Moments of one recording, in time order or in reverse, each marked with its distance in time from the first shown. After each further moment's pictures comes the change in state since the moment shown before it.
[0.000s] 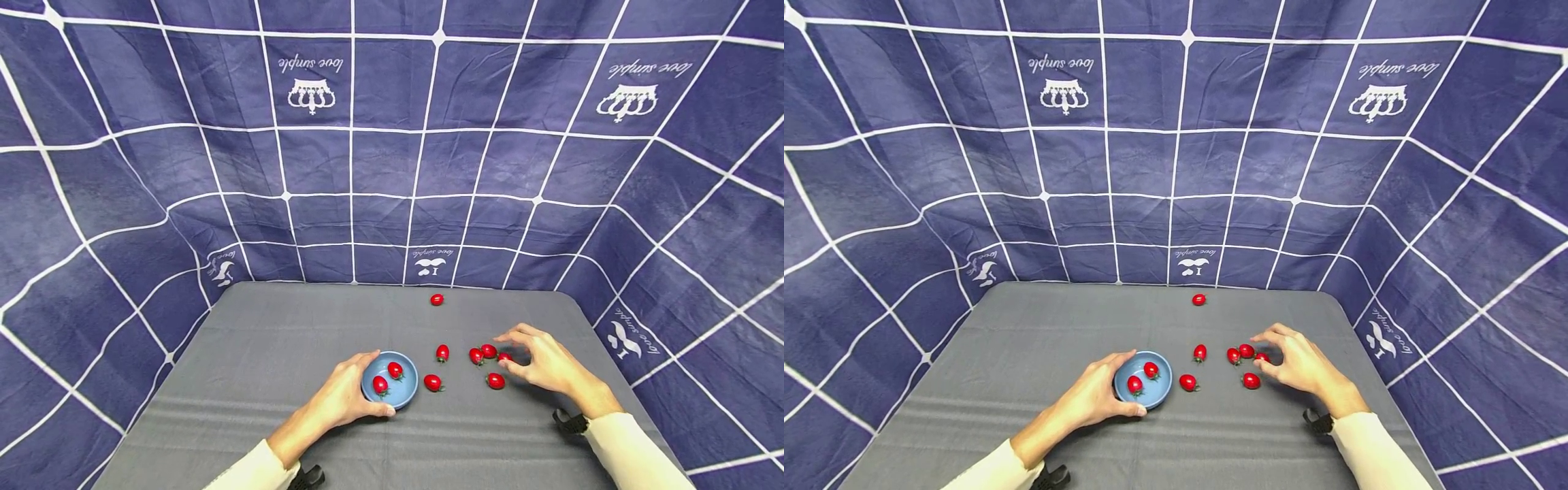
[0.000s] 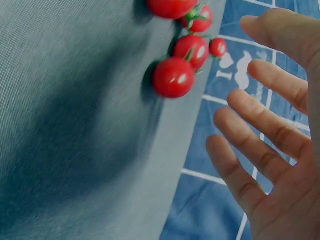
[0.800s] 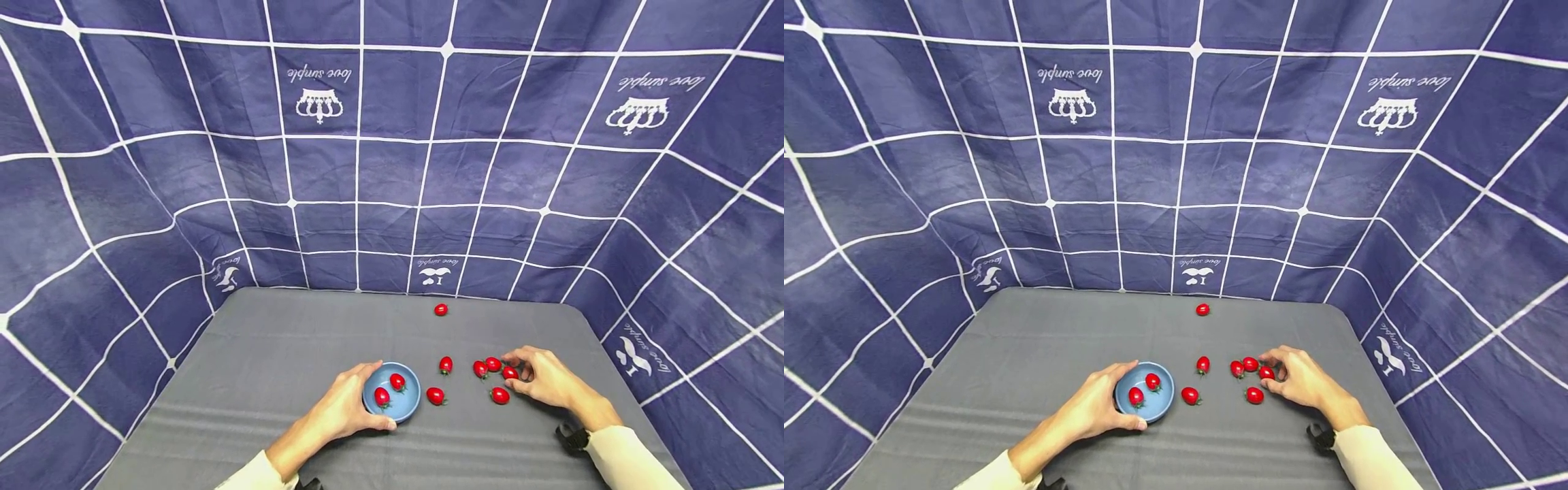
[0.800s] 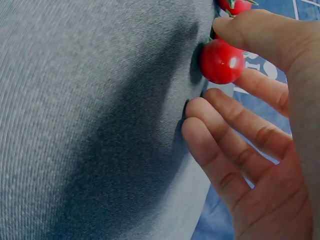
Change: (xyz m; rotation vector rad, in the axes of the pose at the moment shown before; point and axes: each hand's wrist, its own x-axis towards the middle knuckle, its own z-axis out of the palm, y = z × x) left_hand -0.002 0.000 -0.002 -0.009 0.010 0.021; right_hand -0.005 0.029 0.025 0.182 -0.019 -0.021
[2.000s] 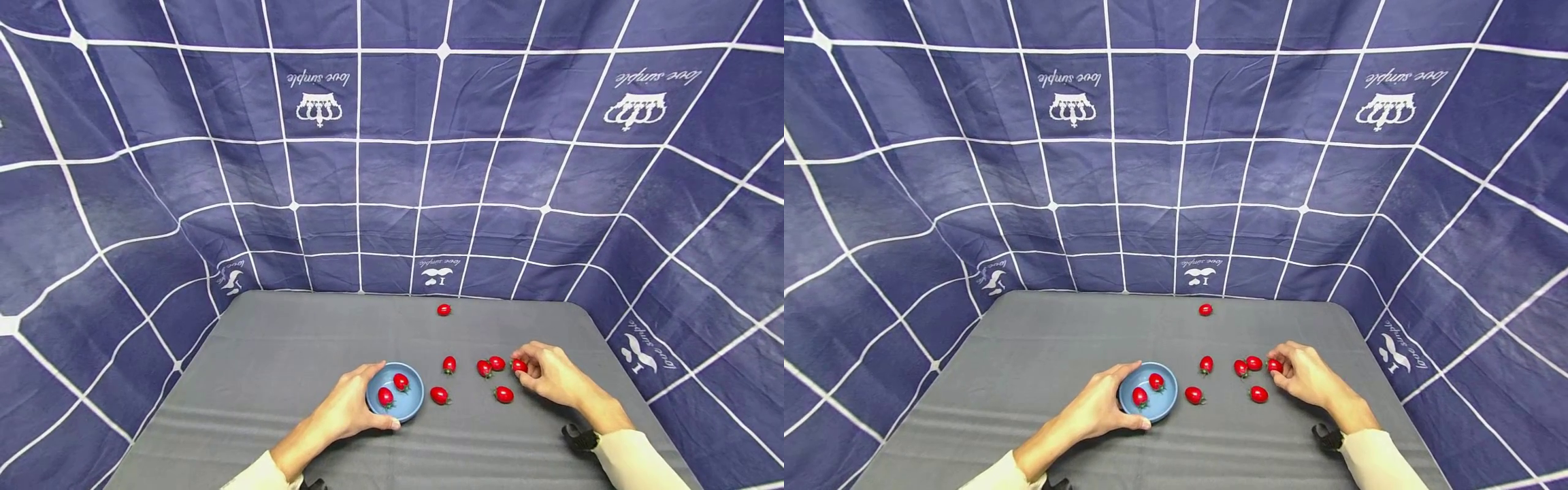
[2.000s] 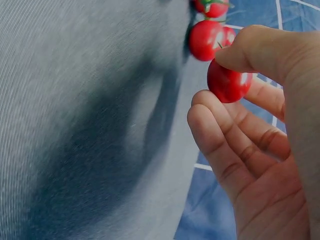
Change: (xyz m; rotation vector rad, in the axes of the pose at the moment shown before) left_hand -0.001 0.001 0.003 0.018 0.002 -0.006; right_hand -0.002 -0.004 -0.004 -0.013 0.109 -0.059
